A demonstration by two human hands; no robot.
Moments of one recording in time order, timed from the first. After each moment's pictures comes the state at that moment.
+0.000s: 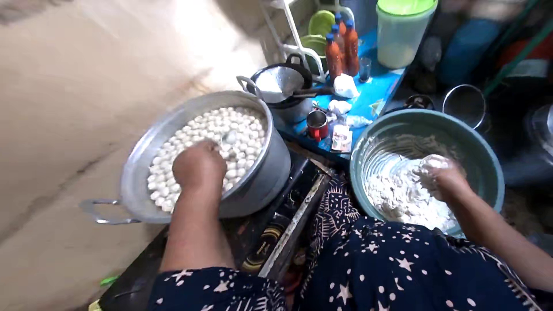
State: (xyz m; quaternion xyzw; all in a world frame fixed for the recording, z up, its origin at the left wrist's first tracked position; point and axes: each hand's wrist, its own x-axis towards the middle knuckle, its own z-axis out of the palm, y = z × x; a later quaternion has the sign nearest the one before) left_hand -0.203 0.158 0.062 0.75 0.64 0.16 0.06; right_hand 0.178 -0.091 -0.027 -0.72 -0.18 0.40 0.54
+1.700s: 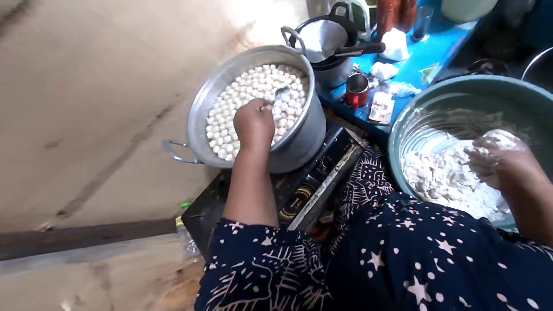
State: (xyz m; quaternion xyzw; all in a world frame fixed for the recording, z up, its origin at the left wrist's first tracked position) left_hand -0.204 0.152 0.056 0.73 0.66 0.17 0.10; right_hand 0.169 -0.086 -0.030 -0.67 -0.20 0.44 0.56
